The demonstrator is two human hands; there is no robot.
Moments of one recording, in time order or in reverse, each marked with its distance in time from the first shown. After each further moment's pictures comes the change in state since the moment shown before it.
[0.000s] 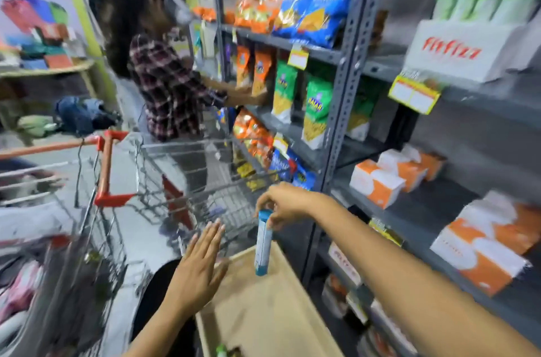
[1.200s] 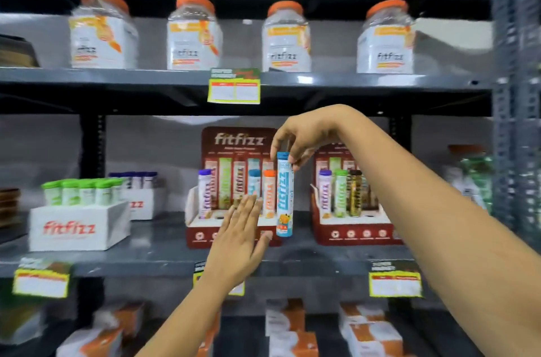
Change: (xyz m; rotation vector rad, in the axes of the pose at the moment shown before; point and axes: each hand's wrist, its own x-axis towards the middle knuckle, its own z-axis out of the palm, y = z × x) left_hand 0.206 0.606 -0.079 -0.489 0.319 1.104; right_hand -0.570 0.053 -0.270 0.167 0.663 1.013
